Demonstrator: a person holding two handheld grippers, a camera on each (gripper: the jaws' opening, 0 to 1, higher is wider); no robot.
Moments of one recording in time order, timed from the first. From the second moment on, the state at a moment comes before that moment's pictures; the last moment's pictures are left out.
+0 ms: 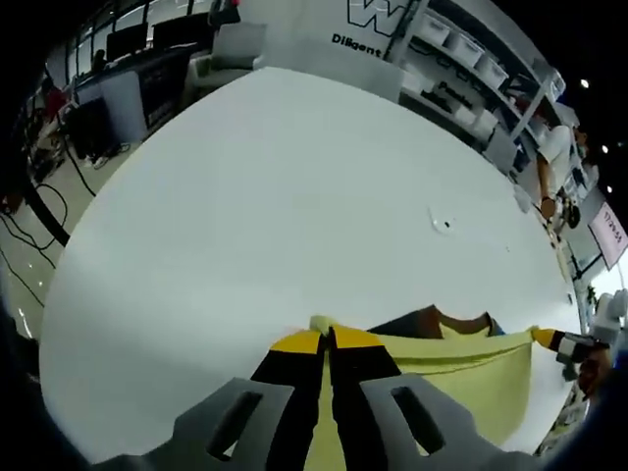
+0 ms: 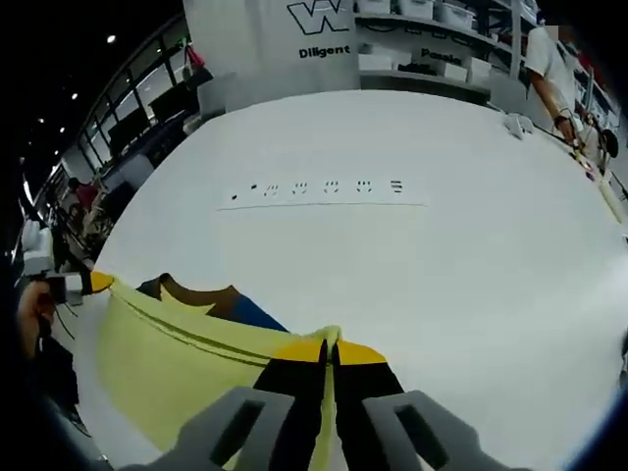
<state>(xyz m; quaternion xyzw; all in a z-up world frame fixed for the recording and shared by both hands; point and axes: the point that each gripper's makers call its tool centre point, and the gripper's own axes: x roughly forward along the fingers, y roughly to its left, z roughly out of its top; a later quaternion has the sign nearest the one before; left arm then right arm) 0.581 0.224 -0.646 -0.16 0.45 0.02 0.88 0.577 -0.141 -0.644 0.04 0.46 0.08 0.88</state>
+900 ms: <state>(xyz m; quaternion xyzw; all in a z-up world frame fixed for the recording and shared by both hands) 0.572 0.234 -0.618 -0.10 0.36 -0.04 0.93 0.551 -0.141 -0.633 0.00 0.41 0.13 0.90</state>
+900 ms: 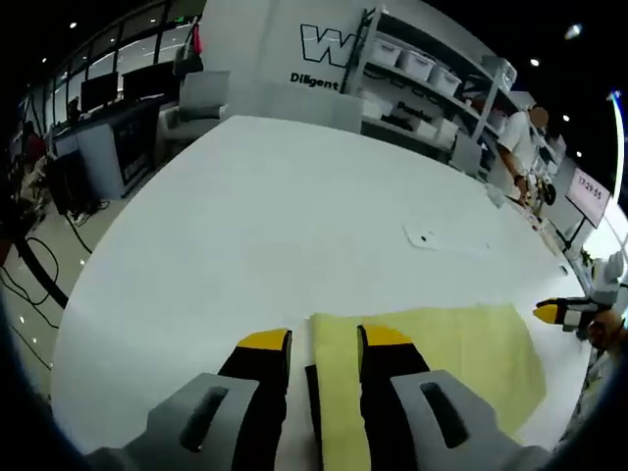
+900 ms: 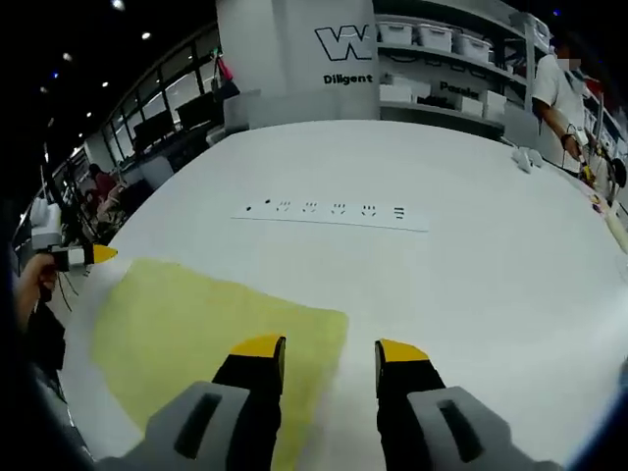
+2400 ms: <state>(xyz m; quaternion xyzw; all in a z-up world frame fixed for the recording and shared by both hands) 0.427 0.210 -0.663 -0.10 0.44 -0.09 0.89 0.423 -0.126 -0.667 0.03 0.48 0.19 0.86</state>
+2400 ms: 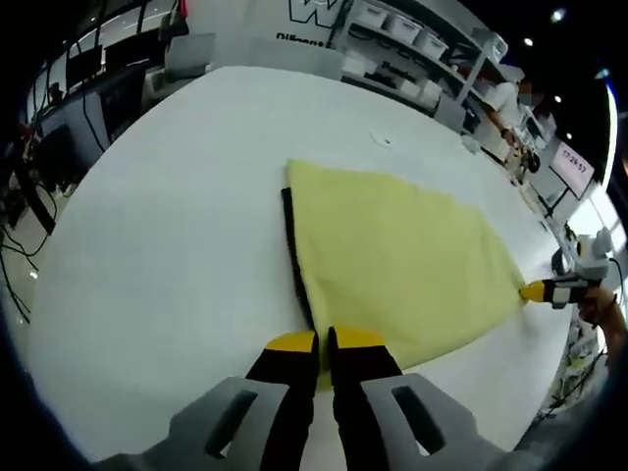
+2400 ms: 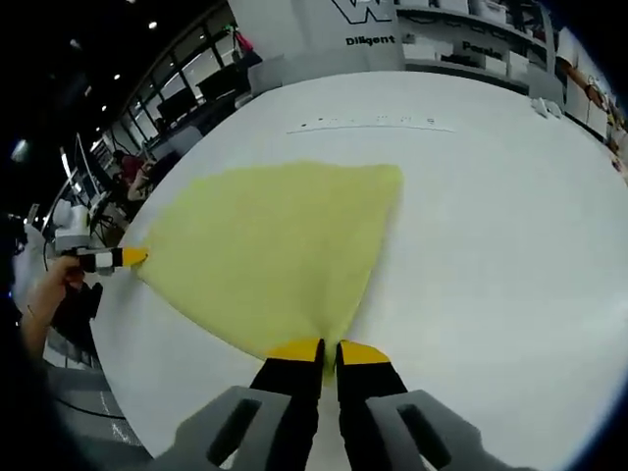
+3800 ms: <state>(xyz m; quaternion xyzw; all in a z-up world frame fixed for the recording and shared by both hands) 0.398 0.206 -0.632 -0.13 0.37 -0.10 0.92 0.391 -0.124 -0.631 0.00 0.41 0.19 0.89</state>
